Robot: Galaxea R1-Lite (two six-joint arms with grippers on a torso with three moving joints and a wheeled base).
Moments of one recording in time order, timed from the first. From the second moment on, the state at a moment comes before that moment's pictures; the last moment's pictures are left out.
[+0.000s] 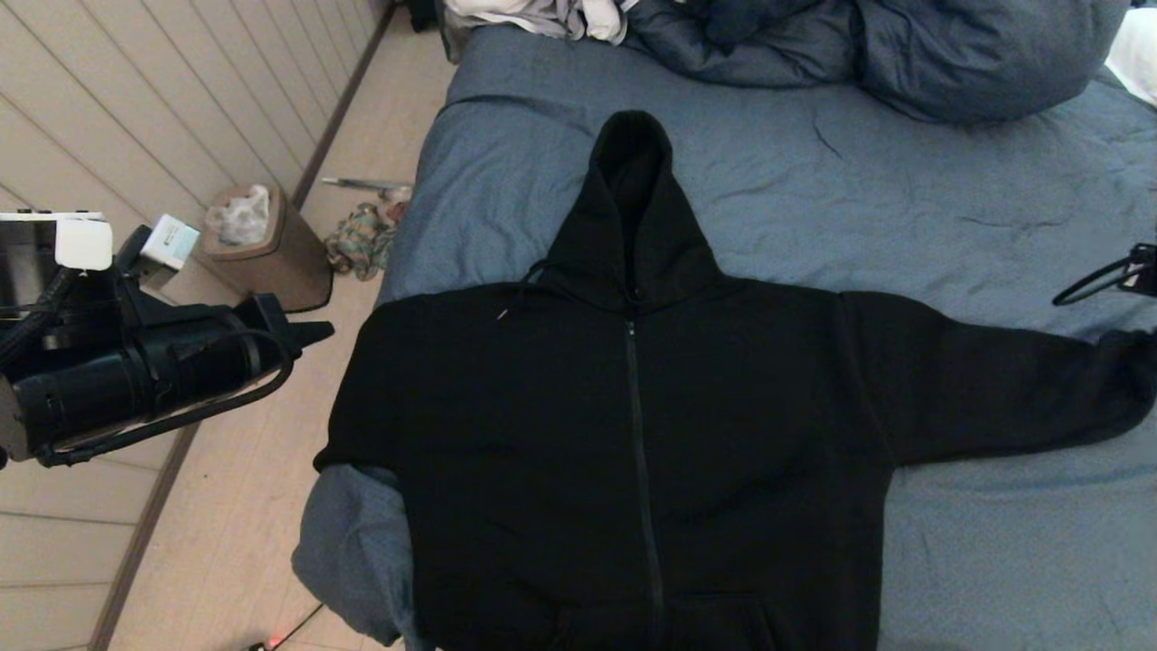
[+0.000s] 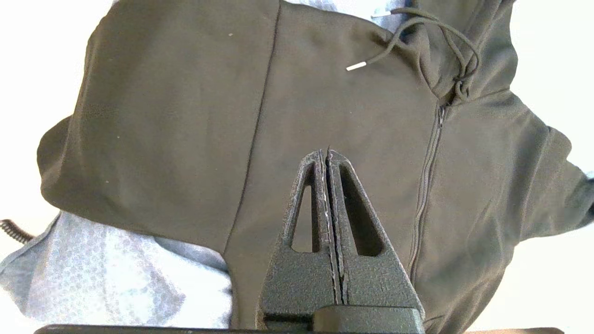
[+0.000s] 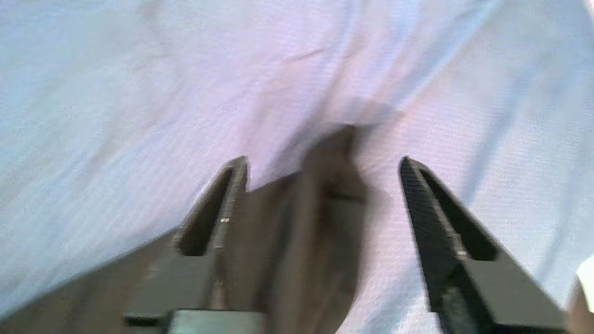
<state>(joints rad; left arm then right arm) -0.19 1.48 -0.81 -0.39 -0.21 -0.50 -0.59 2.00 -1.58 -0.23 -0.21 0.02</state>
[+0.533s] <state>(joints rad) -0.19 1.33 -0.79 -0.36 -0.21 -0.49 -0.60 1.62 -1.28 -0.10 0.09 0.03</state>
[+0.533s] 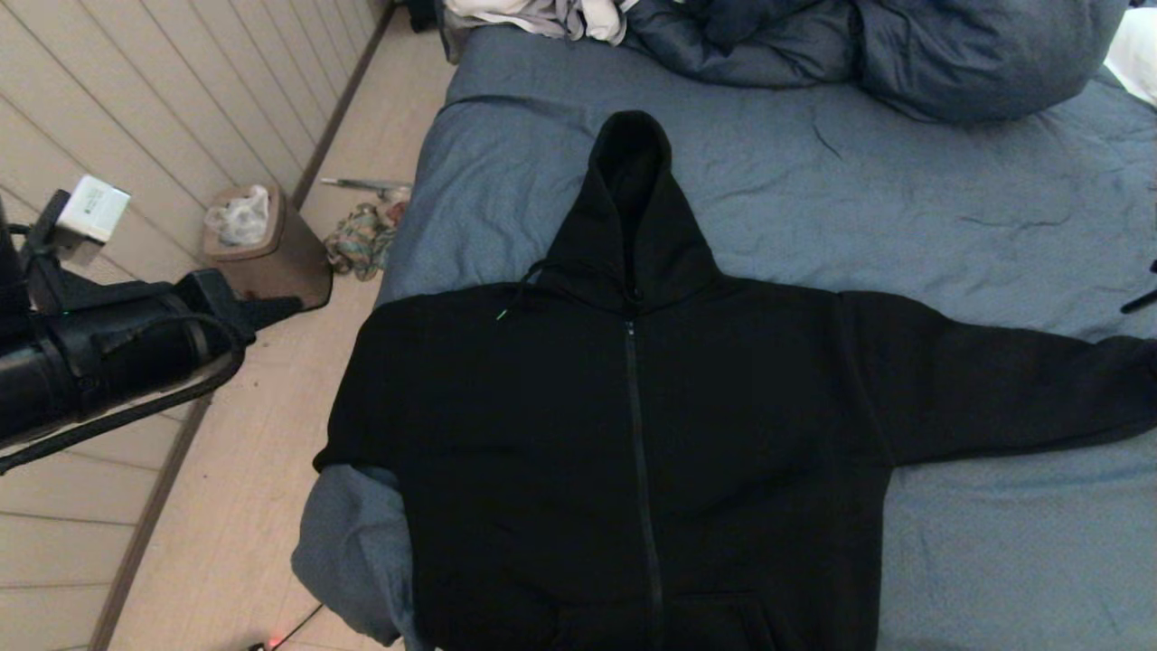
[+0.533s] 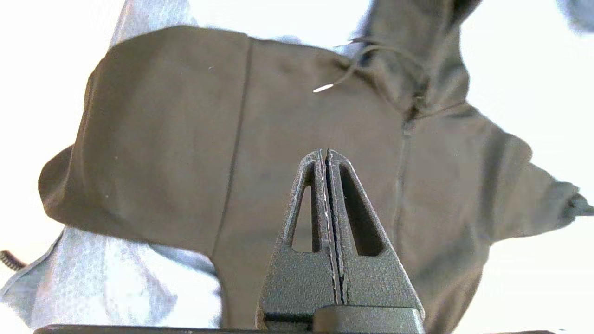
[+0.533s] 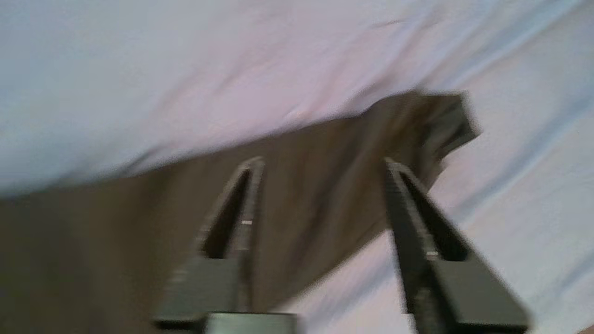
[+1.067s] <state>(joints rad) -0.17 0.91 -0.71 -0.02 -0.19 -0.41 -0.61 1.05 -1.04 0.49 0.42 -0.01</state>
